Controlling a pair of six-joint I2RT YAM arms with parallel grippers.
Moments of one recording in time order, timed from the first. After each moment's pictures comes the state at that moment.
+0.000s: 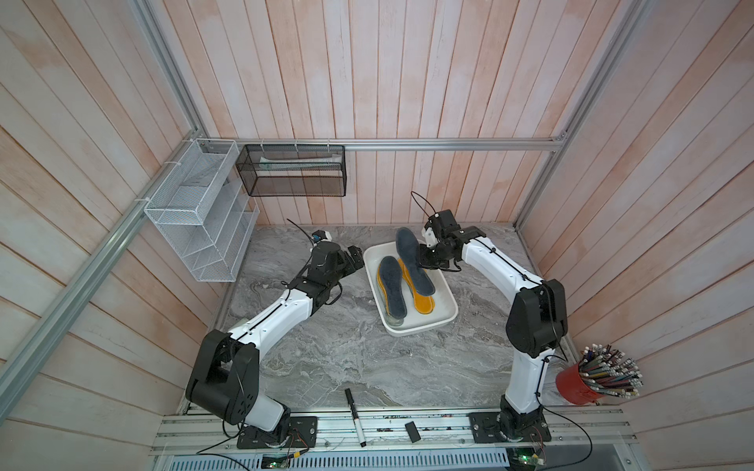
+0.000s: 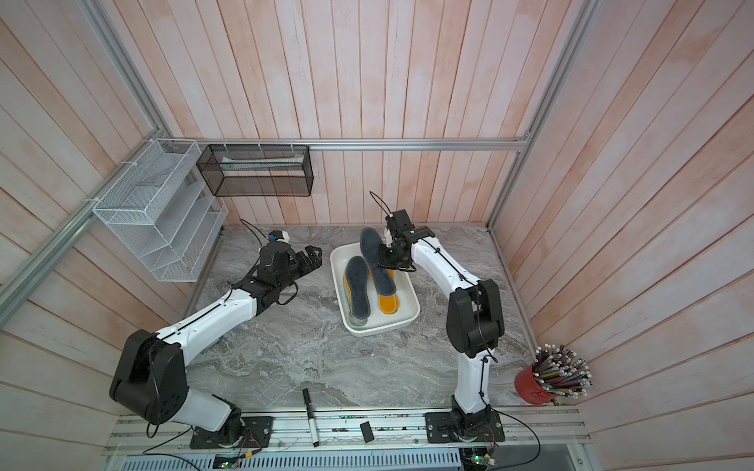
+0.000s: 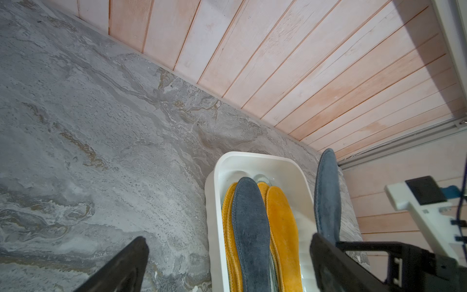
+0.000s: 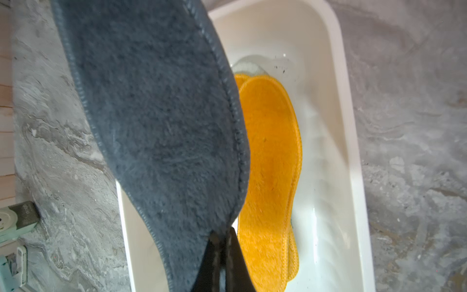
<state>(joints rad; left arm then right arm) -0.42 1.51 1.04 -0.01 -0.08 -0.71 0.42 1.96 1.72 -0.85 -0.19 0.41</state>
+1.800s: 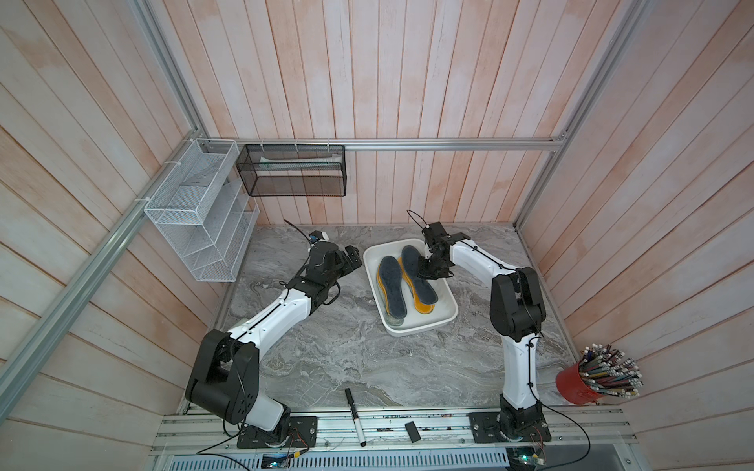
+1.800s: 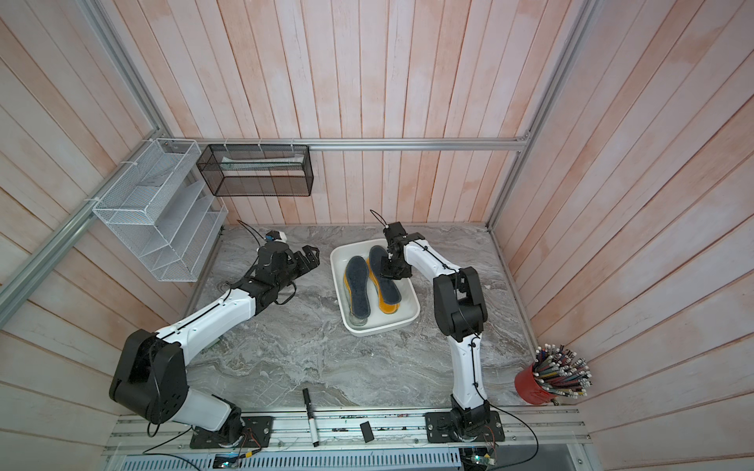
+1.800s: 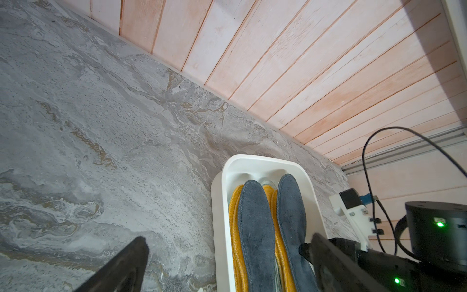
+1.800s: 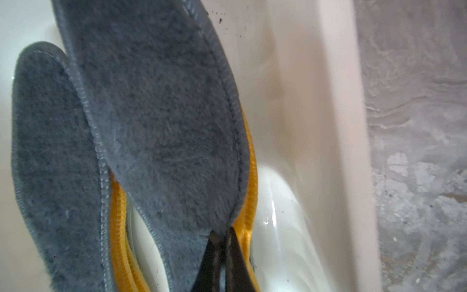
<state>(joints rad) -0.40 1.51 1.04 -0.01 -0.09 -0.72 0.39 2.15 1.76 -0.87 -0.09 0.40</state>
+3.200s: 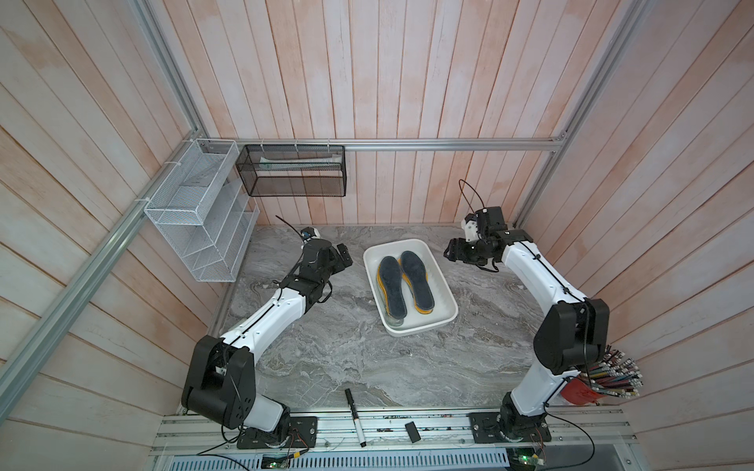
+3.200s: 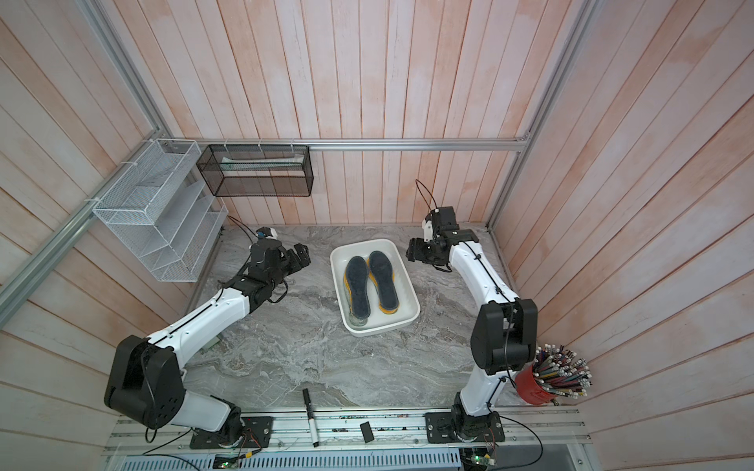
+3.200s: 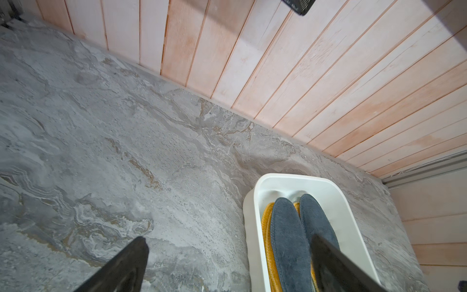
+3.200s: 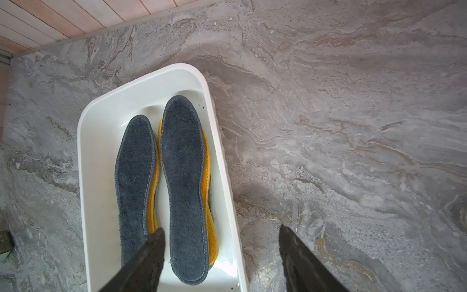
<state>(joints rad) -0.36 1.47 1.06 -0.08 -0.20 -0.58 0.16 1.73 1.53 -0.76 -0.22 0.25</state>
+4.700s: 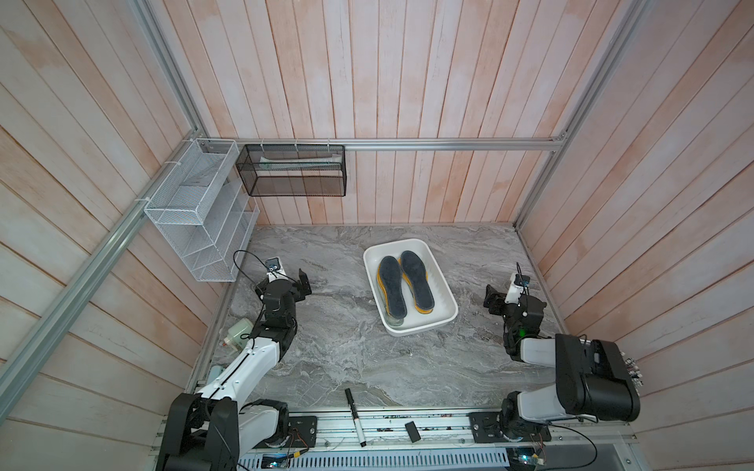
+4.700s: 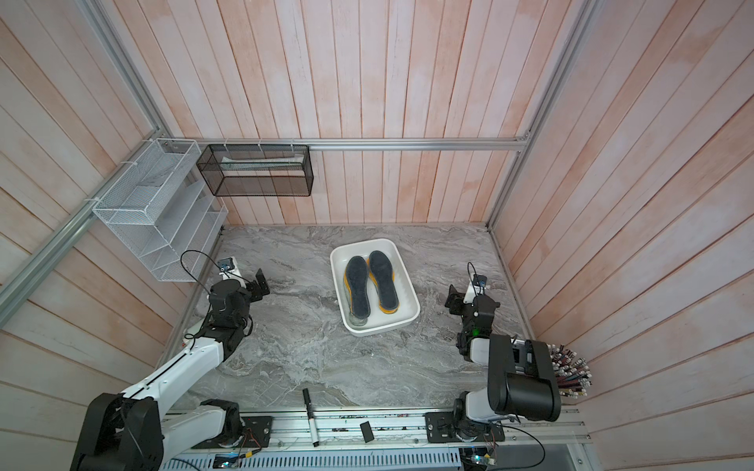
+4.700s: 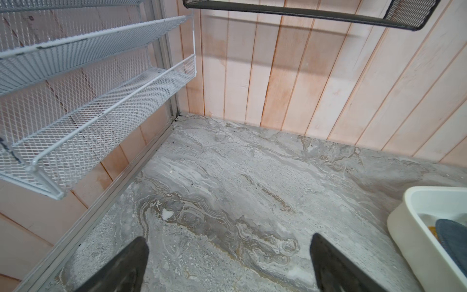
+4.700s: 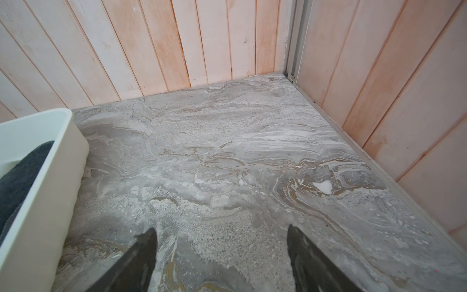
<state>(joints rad) -0.13 1.15 0.51 0.37 -0.36 -0.14 -0.12 1.48 0.31 0.87 -0.09 0.09</state>
